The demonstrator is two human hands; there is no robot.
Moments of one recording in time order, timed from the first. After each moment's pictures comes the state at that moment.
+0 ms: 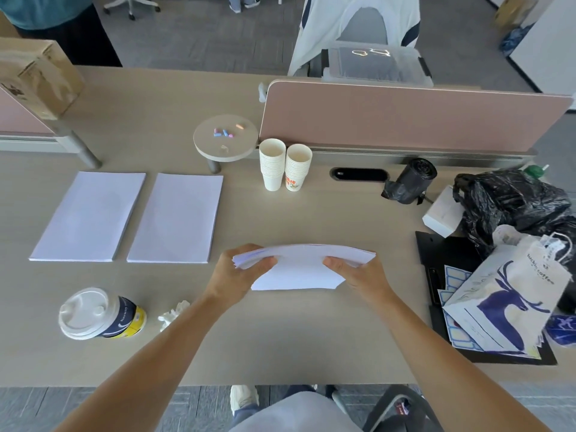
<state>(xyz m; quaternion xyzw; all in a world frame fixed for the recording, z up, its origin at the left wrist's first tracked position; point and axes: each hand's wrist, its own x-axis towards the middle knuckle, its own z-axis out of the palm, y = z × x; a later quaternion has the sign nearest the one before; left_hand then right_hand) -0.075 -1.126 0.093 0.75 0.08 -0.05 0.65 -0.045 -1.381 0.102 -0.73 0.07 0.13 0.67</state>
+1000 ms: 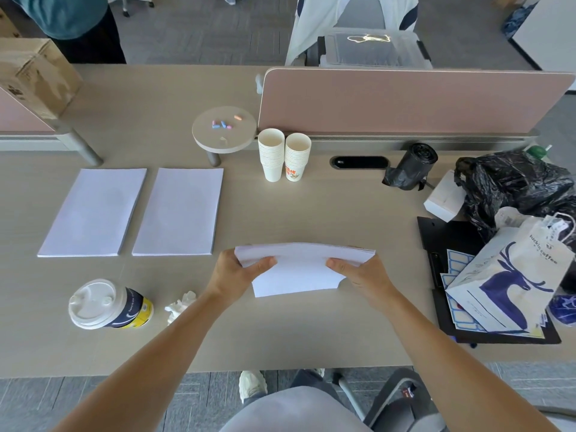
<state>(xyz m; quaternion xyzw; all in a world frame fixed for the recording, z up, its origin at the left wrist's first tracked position) -0.091 -1.126 0.088 0.75 0.11 -0.07 0.65 -0.067 -1.386 0.090 -0.69 0.03 0.15 0.71</state>
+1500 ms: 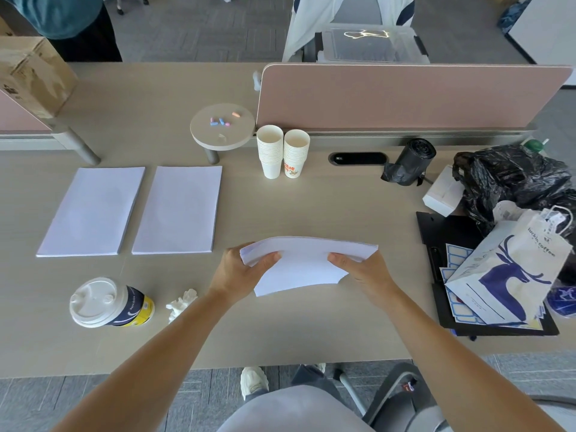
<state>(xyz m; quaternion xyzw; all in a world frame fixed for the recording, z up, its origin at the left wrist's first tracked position) -0.096 -1.131 0.098 0.81 0.09 -0.07 0.58 -0.074 -1.383 0.096 -0.68 0.05 0.14 0.72</state>
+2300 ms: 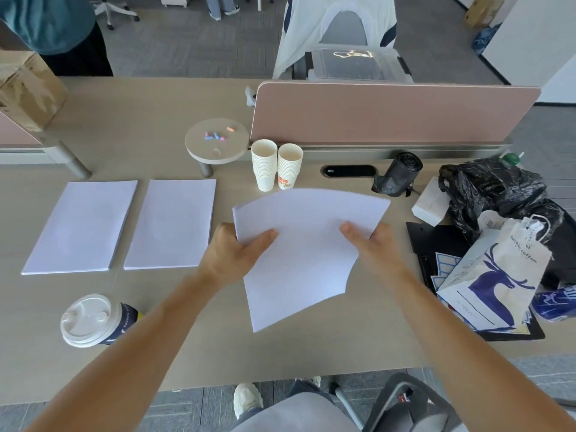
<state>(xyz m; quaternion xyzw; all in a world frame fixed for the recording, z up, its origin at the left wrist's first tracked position) -0.062 -1.118 0.147 0.83 0.05 -0.01 0.55 -0.047 -1.376 0.158 -0.75 0.04 0.03 0.66</state>
